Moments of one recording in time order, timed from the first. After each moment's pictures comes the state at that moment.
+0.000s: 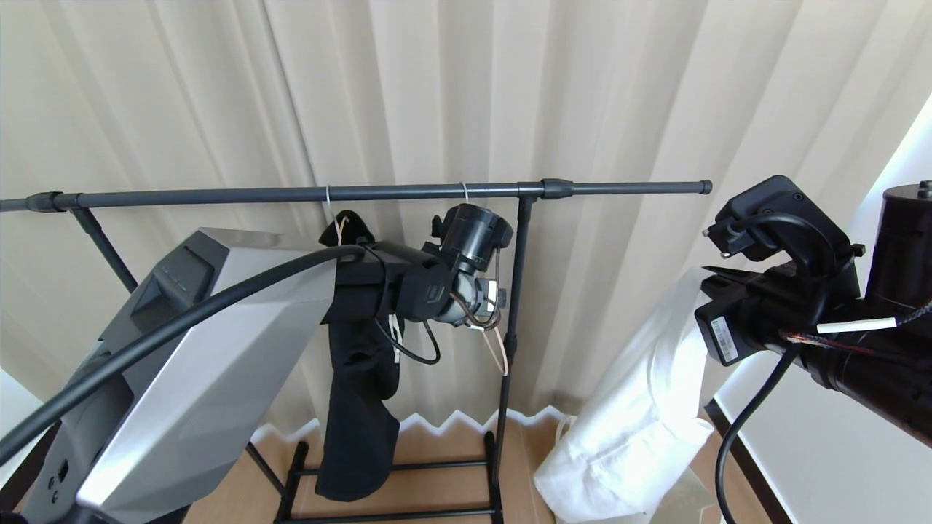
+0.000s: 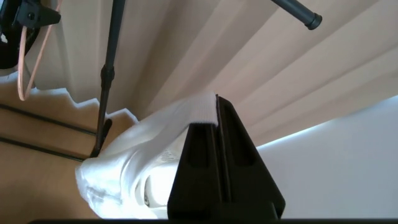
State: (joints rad) left arm -0.65 2.38 -1.94 0.24 0.42 -0.30; right arm 0.64 1.43 -0.78 -0.35 -0.59 -0.29
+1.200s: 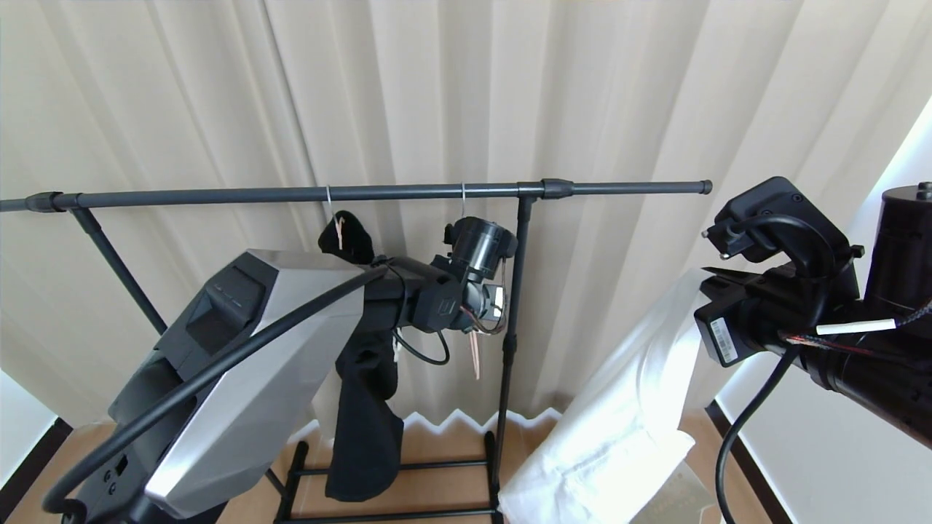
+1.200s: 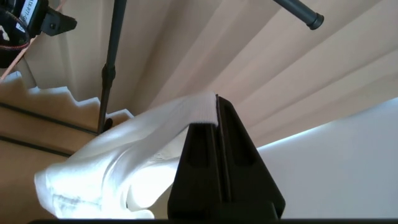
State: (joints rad) left arm -0.64 2.47 -2.00 0.18 0.42 -0.23; right arm 0.64 1.43 -0.77 -0.35 -0.59 -0.29
